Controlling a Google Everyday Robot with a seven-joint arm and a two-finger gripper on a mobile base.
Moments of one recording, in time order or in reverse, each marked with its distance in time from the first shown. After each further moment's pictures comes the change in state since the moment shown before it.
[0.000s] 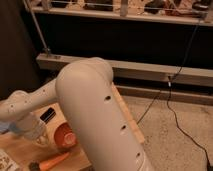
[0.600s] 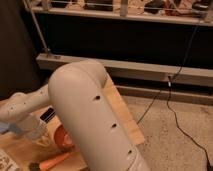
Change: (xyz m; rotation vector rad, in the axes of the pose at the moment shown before) arm -0.009 -0.011 0.015 0.048 0.029 0.007
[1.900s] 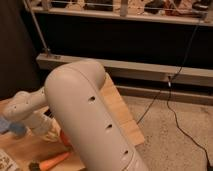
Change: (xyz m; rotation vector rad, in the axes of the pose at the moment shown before) arm 0.007 -0.041 0.004 0.101 0.047 0.070
